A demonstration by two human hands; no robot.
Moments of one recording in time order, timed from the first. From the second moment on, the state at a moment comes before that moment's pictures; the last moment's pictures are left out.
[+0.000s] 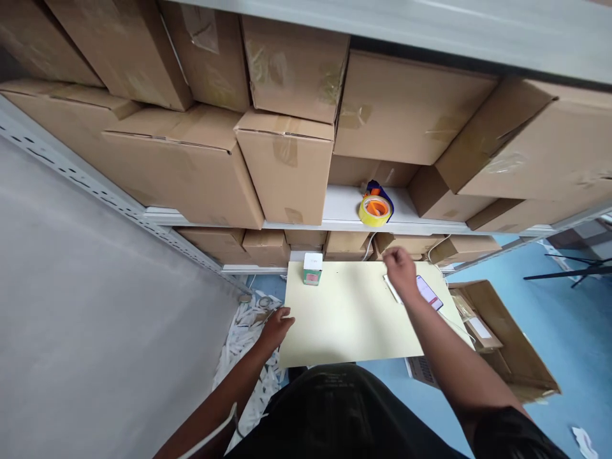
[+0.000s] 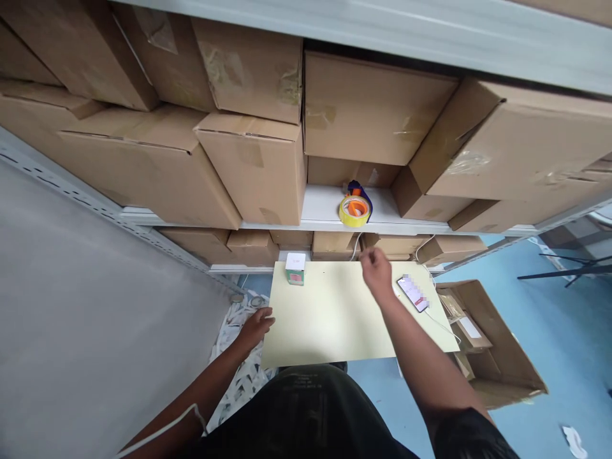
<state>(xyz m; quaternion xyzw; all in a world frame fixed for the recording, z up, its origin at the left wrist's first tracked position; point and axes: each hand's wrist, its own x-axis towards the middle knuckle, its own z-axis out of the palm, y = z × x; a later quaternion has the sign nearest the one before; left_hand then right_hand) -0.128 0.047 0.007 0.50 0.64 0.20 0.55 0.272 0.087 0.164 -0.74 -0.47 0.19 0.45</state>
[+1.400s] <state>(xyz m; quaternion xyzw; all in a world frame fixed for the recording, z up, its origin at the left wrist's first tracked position) 0.028 -0.067 0.041 0.60 0.66 0.16 0.43 0.400 -0.046 -0.010 -0.79 -0.52 0.32 0.08</state>
